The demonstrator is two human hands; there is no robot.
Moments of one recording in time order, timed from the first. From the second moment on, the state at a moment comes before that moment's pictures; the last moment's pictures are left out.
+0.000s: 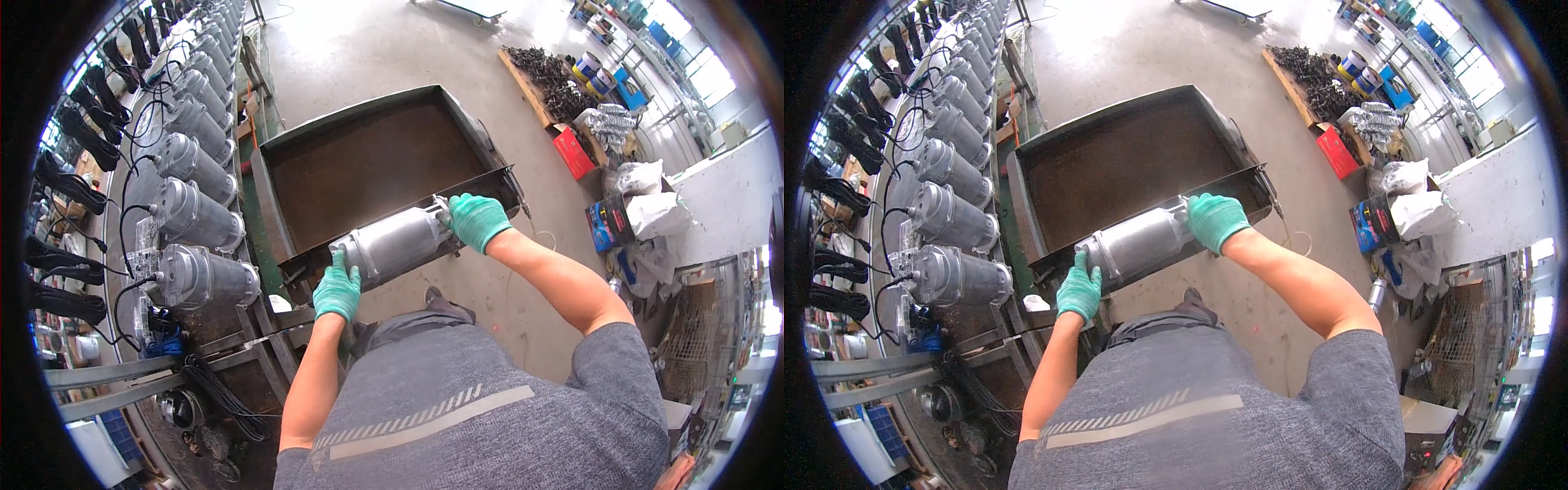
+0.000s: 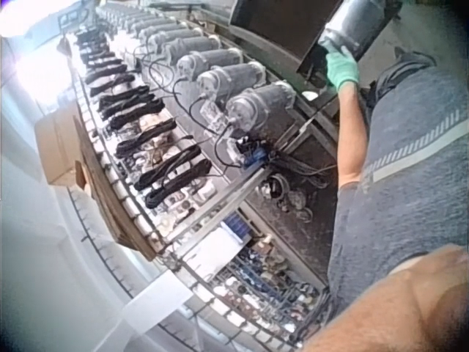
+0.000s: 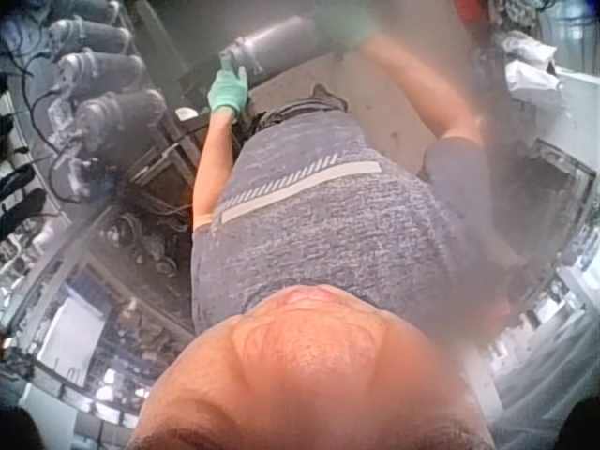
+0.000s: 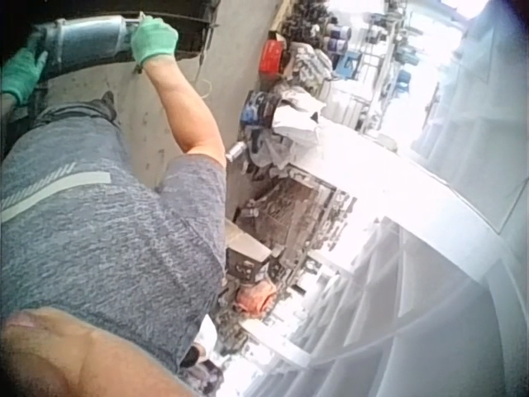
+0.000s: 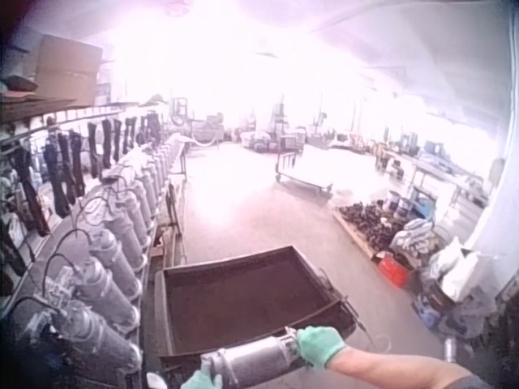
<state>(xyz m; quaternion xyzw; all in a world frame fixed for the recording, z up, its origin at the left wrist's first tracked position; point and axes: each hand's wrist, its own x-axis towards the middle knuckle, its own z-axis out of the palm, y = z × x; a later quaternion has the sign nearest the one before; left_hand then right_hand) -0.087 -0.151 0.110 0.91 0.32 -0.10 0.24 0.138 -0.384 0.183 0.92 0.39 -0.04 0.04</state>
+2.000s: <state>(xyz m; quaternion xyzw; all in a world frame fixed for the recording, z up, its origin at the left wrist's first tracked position) -0.083 -0.158 0.123 0.89 0.33 -0.15 0.27 0.180 -0.387 0.194 0.70 0.70 0.01 0.13</state>
